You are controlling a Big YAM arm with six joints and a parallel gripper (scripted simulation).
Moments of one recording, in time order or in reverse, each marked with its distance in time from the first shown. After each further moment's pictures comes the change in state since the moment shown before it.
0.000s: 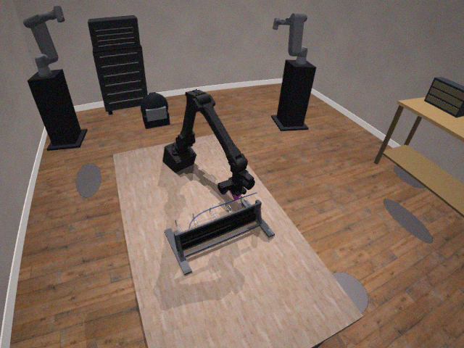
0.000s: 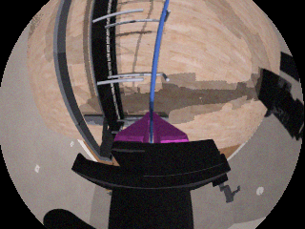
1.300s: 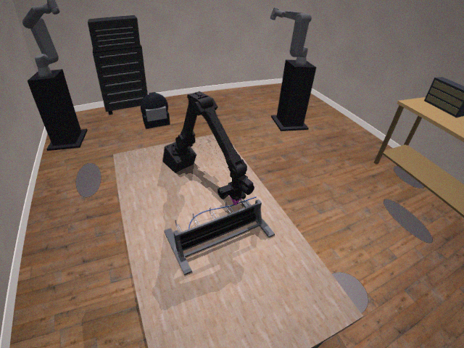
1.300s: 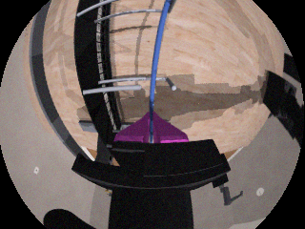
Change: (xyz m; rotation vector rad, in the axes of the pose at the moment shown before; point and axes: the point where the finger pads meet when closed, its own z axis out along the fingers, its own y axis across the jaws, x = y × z) arm 0.000 0.000 0.035 -0.001 0.000 0.000
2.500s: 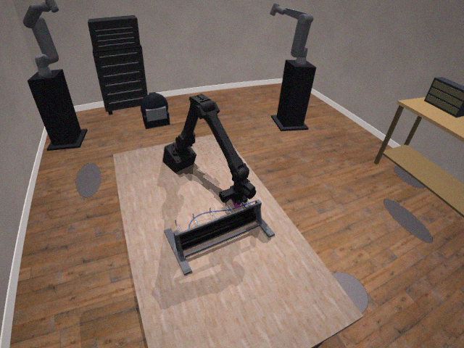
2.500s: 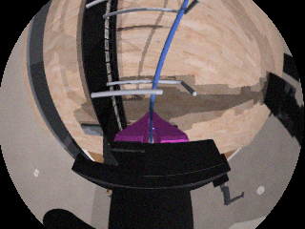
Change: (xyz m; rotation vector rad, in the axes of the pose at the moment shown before) arm -0.002 0.019 0.008 0.015 -0.004 0.002
